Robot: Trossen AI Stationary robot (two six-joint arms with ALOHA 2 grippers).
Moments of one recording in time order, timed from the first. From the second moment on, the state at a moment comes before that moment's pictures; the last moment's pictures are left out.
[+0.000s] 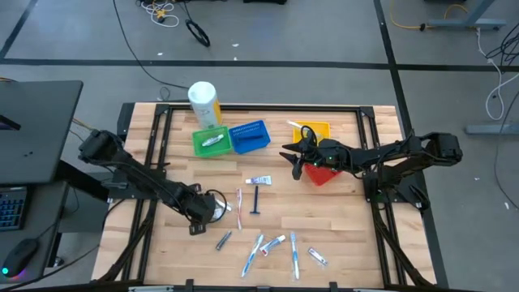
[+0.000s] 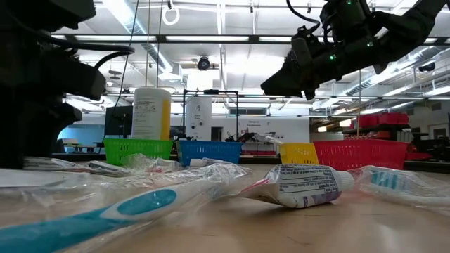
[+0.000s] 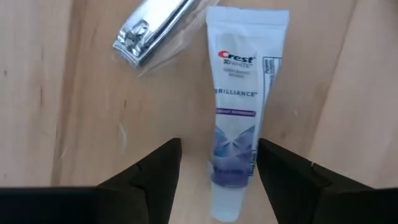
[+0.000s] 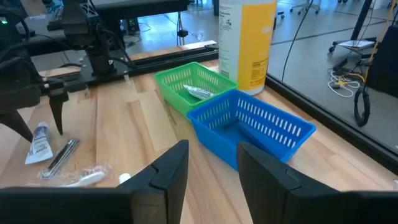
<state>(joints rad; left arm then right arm) -0.50 1.48 0.67 -0.52 -0.09 -0.70 -0.12 1.36 0.50 0.60 0.21 0.12</state>
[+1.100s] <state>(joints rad) -0.18 1.39 0.94 -0.98 -0.53 -0.51 -0.12 1.36 0.50 0.59 0.21 0.13</state>
